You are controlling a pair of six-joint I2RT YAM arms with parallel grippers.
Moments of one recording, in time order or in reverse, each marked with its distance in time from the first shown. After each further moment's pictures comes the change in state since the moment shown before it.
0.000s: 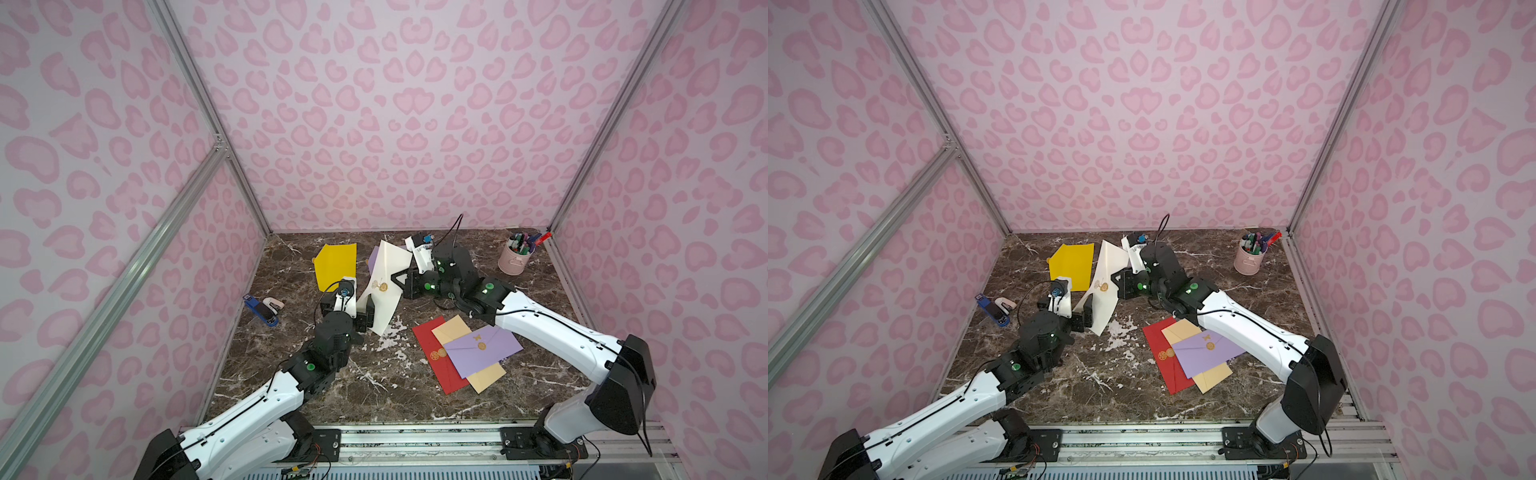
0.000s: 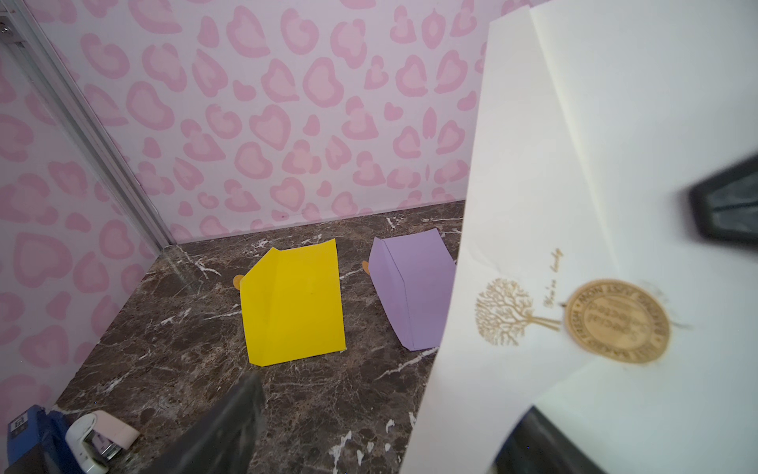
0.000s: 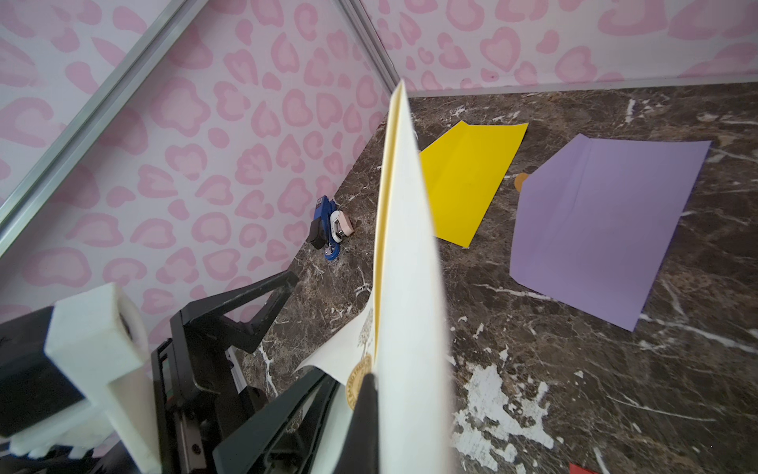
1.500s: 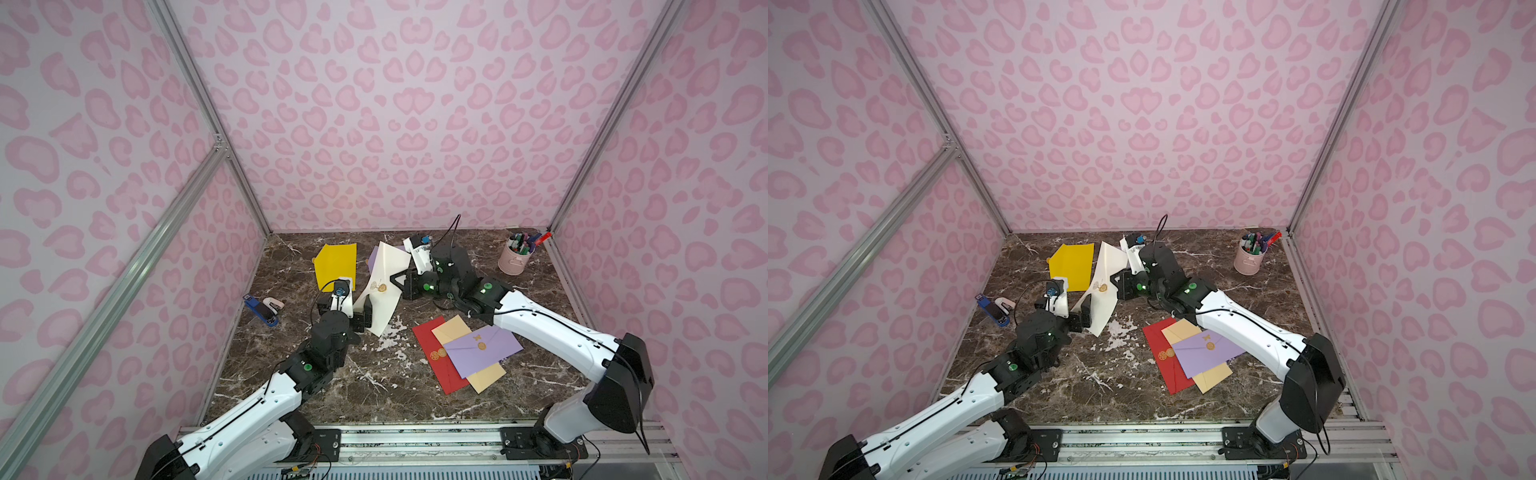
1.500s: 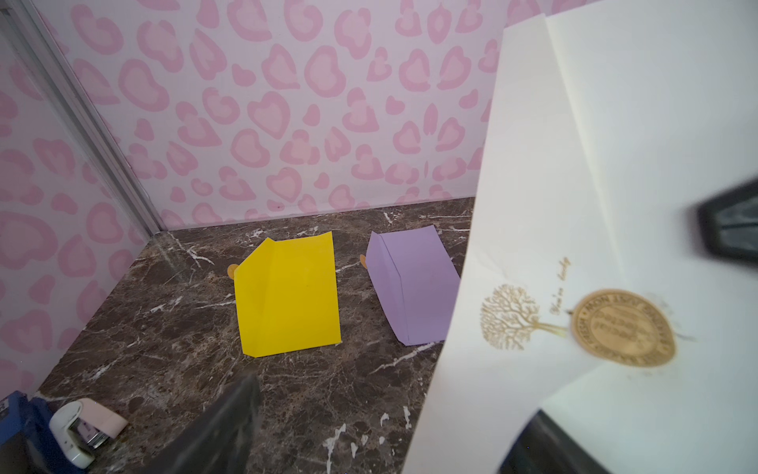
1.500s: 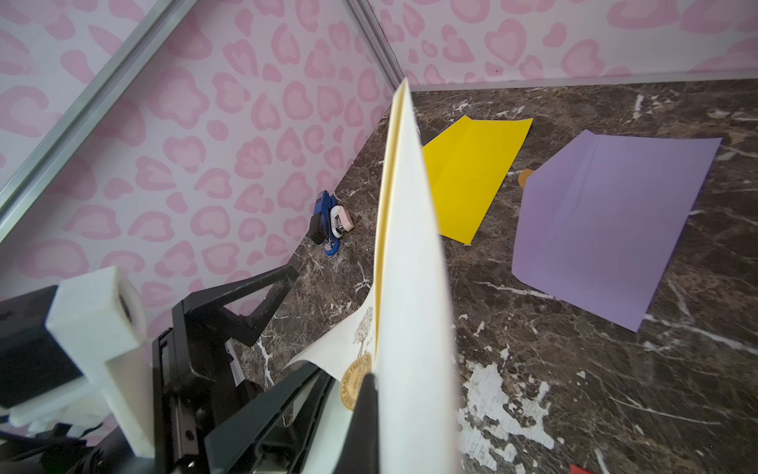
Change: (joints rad) left arm 0.030 -0.021 -0.007 -0.025 0.040 -0.046; right arm 0.000 0.010 0.000 0.000 -0.011 -0.010
